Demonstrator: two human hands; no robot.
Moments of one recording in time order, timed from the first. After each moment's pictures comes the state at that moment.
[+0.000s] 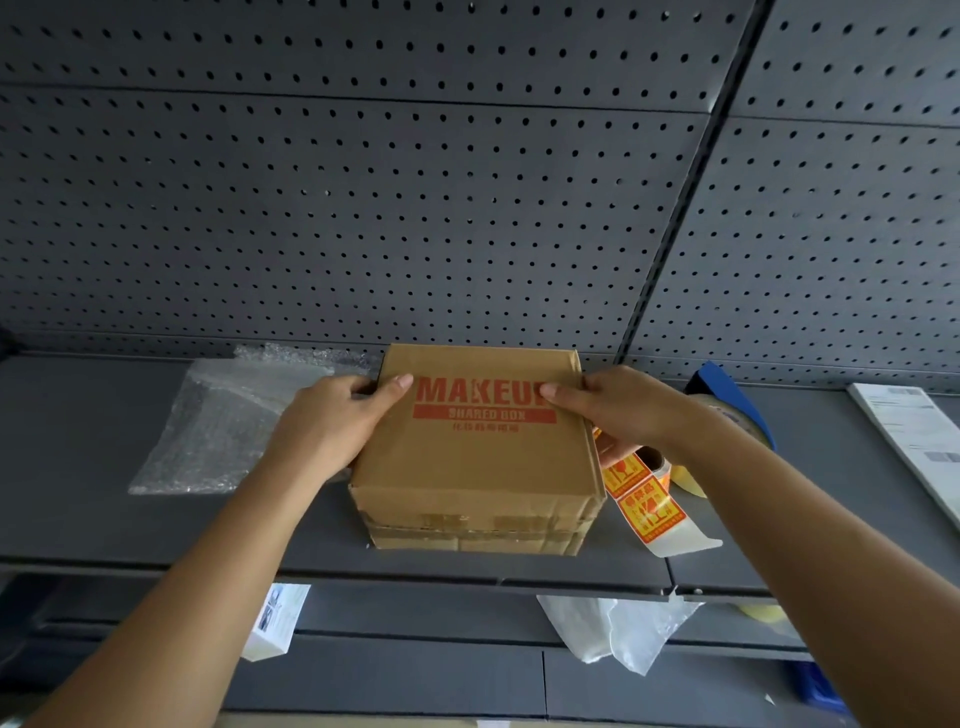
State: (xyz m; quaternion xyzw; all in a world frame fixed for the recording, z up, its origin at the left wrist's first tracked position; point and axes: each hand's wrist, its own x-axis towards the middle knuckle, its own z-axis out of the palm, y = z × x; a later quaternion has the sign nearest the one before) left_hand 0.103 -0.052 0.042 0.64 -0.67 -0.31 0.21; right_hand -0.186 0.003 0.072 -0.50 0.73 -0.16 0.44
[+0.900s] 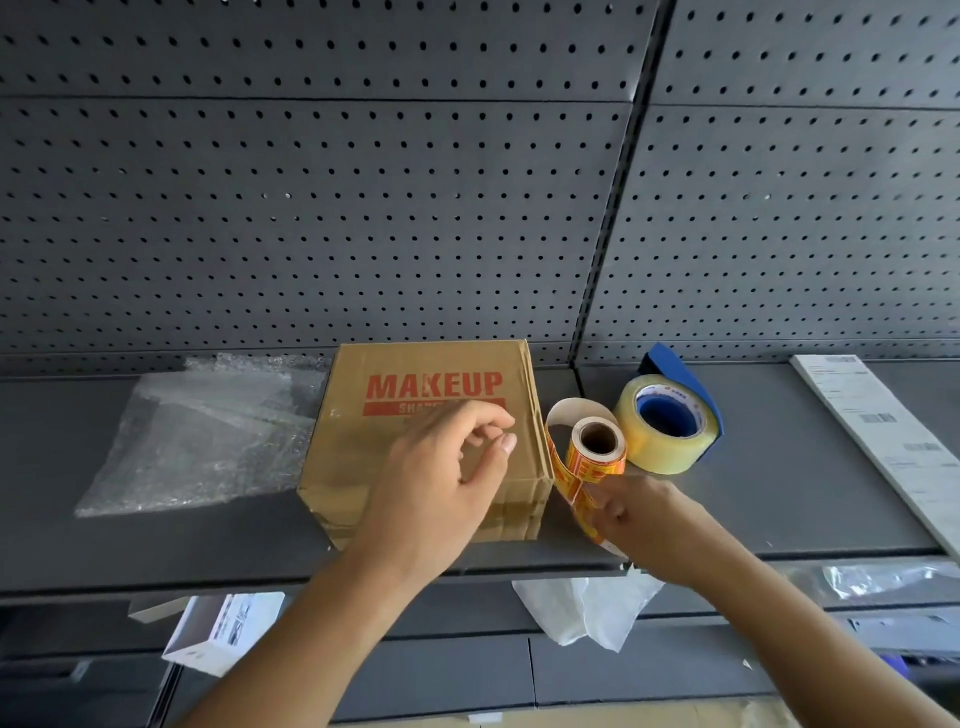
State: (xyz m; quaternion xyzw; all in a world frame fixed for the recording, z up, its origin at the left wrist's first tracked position) left_hand 0.013 0.049 0.048 0.40 -0.81 -0.24 0.36; right_hand -0.223 0.115 -0.011 -0.63 0.75 -0.07 0.21
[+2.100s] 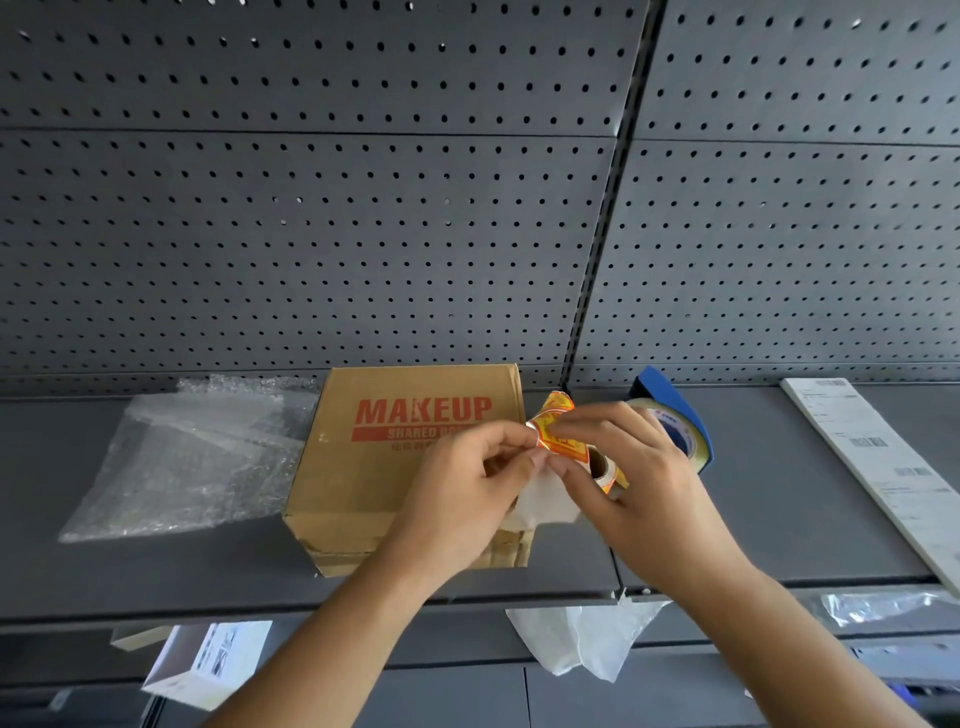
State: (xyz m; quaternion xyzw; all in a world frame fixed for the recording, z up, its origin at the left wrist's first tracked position) left_hand -0.024 0.038 0.046 0.38 -0.71 -0.49 0.33; right_hand -0.199 0.107 0.048 -0.68 0.61 -0.40 0.00
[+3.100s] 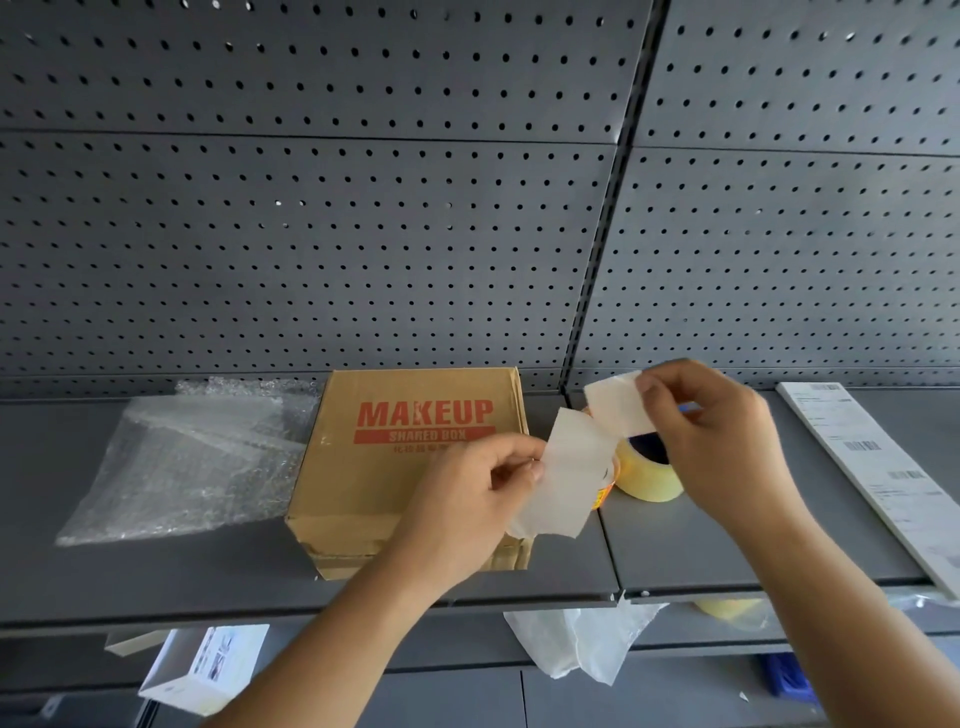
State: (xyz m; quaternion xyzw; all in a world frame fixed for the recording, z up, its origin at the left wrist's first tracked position) left_hand -0.020 0.043 0.049 0.37 -0.77 -0.43 0.30; right_hand -0.233 0.098 0.085 -0.50 0.72 -0.47 0.09
